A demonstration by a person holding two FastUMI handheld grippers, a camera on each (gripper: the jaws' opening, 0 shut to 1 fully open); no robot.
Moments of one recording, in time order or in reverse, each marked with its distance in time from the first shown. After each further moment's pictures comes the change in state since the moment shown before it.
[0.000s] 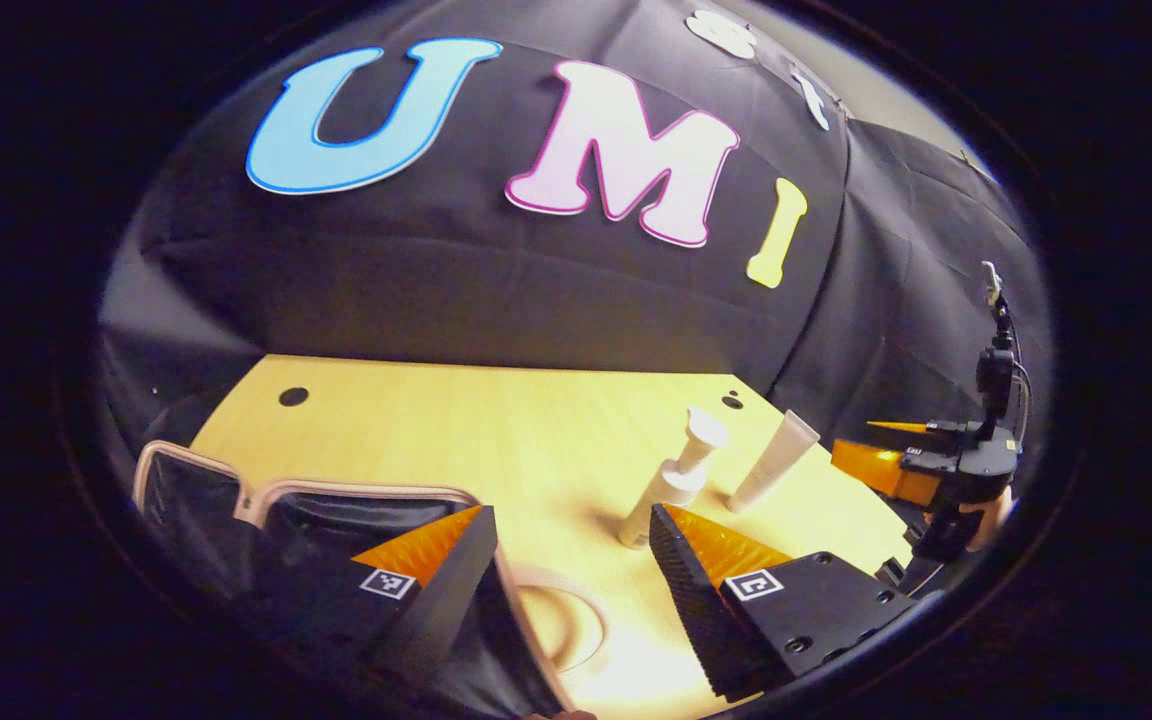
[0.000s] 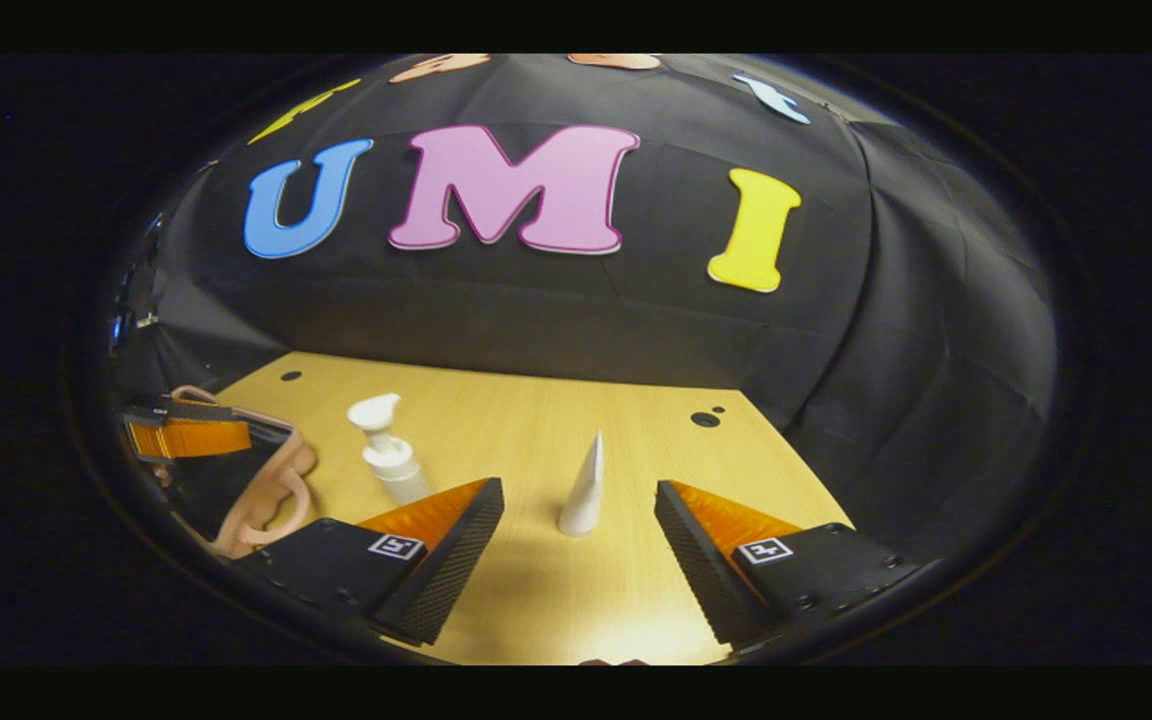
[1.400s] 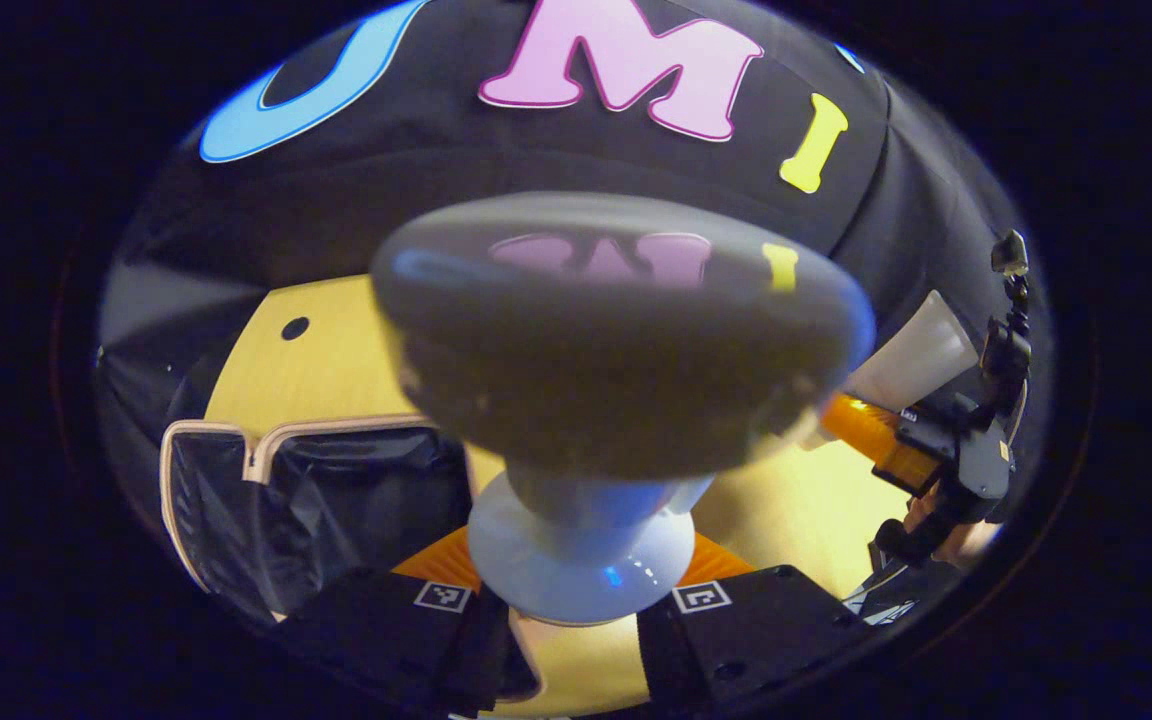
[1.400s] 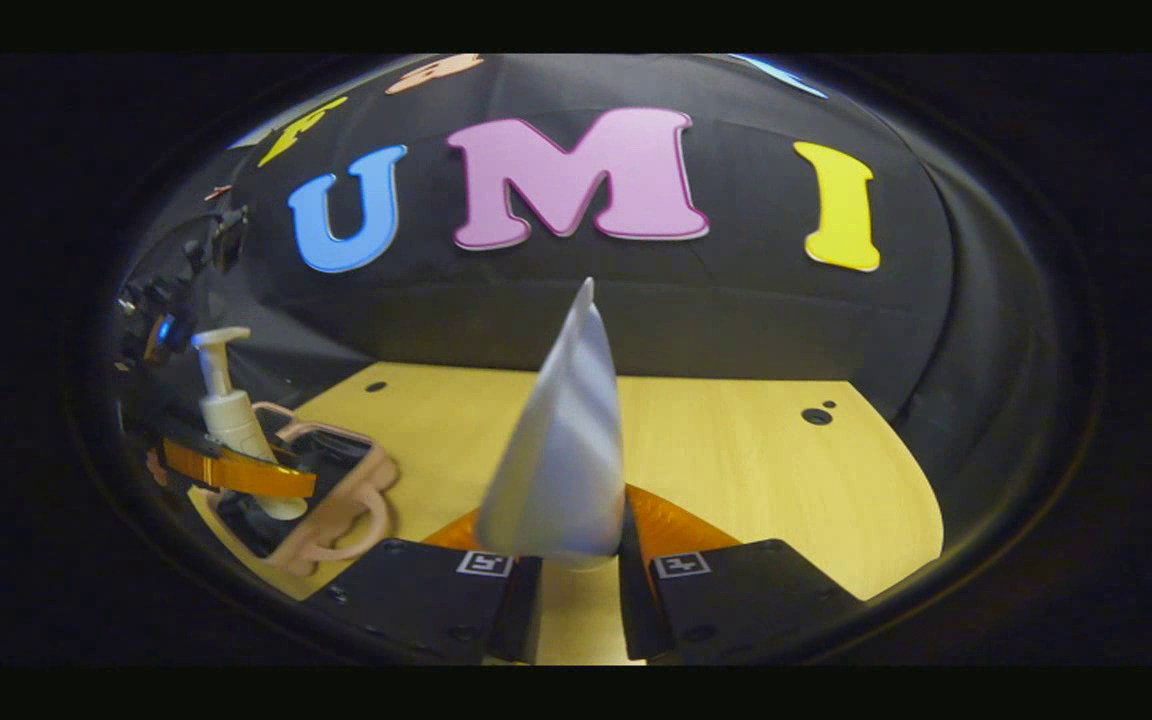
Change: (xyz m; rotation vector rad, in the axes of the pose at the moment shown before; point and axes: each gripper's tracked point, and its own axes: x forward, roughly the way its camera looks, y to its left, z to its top) left arm 0.037 0.013 -0.022 -0.008 0.452 0.142; right arm -0.007 0.091 0.038 0.083 -0.026 0.321
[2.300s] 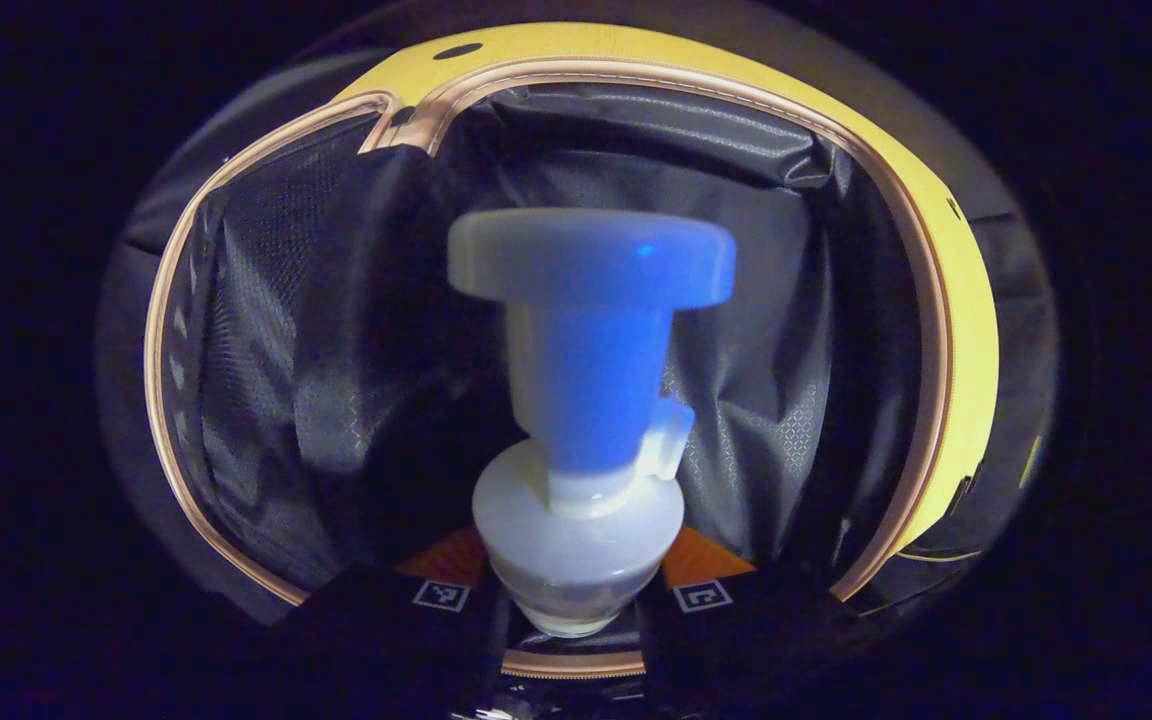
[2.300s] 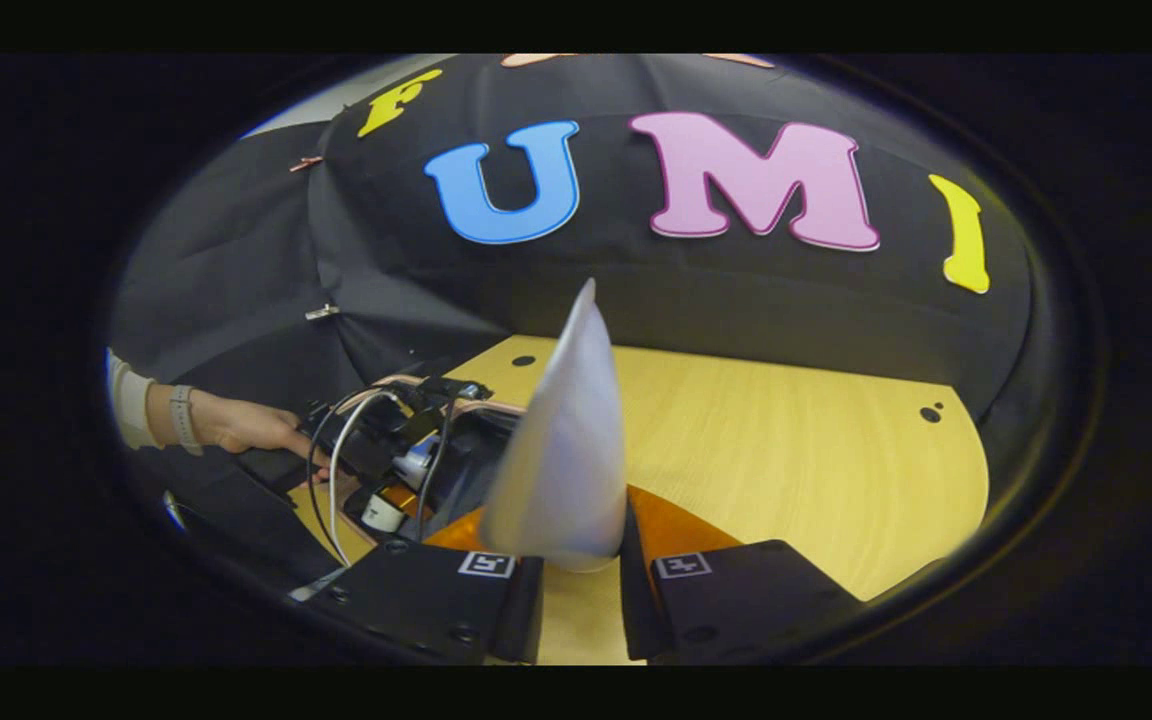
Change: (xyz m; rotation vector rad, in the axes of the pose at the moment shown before) left arm 0.051 0.137 -0.171 -0.211 0.591 0.164; right arm -0.034 0.183 -0.035 -0.054 0.157 0.238
